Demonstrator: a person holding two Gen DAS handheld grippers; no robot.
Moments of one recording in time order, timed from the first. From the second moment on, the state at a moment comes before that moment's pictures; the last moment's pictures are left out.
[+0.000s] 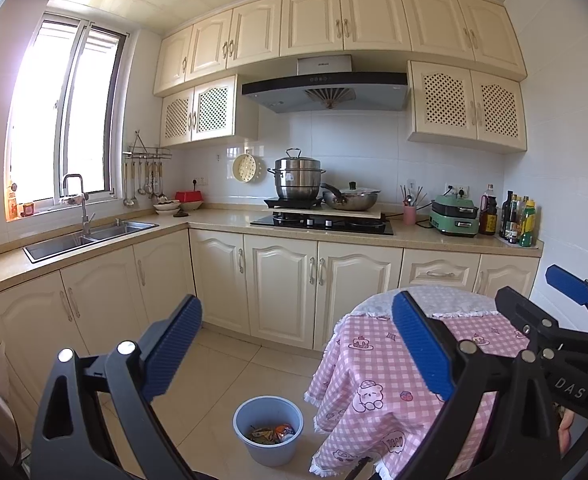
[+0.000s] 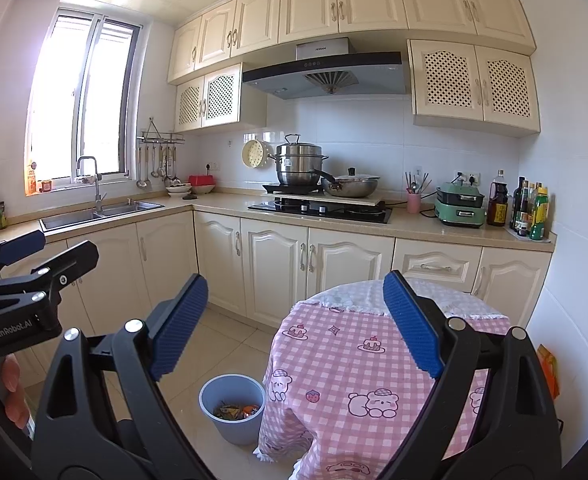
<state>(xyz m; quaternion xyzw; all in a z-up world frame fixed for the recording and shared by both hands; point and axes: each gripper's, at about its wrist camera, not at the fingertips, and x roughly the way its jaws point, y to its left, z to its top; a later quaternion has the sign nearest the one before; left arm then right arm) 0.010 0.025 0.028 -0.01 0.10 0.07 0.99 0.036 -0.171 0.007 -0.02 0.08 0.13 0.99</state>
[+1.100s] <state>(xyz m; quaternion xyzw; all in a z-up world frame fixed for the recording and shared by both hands) 0.027 0.027 0.017 -0.01 0.12 0.07 0.99 0.052 -0.178 -0.004 -0.01 0.09 0.13 0.99</state>
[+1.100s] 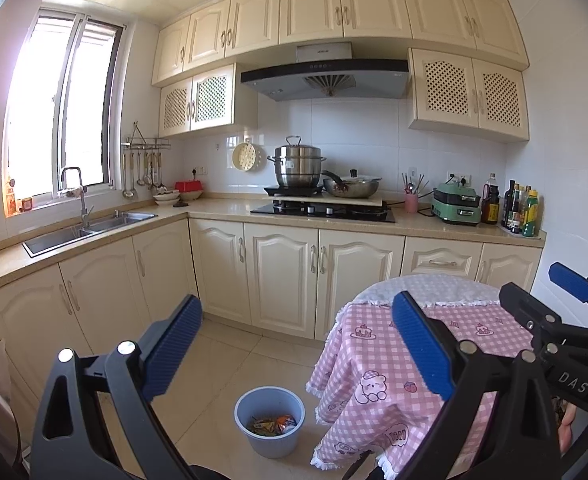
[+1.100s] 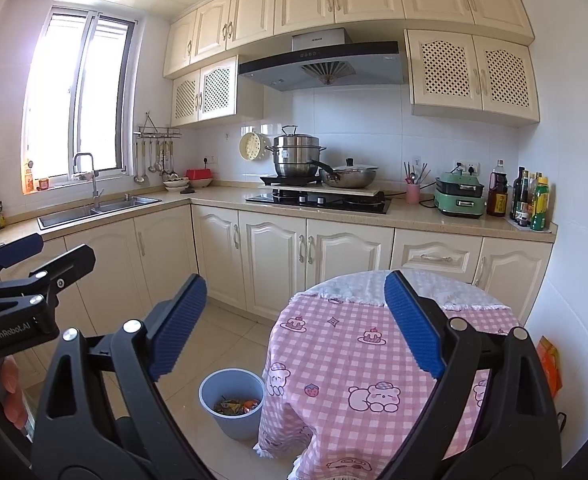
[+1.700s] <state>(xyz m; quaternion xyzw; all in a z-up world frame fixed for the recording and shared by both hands) 0.134 0.054 -0.064 0.01 0.27 0.13 0.95 0.247 -0.318 -0.134 0.01 0.33 -0.07 0.94</state>
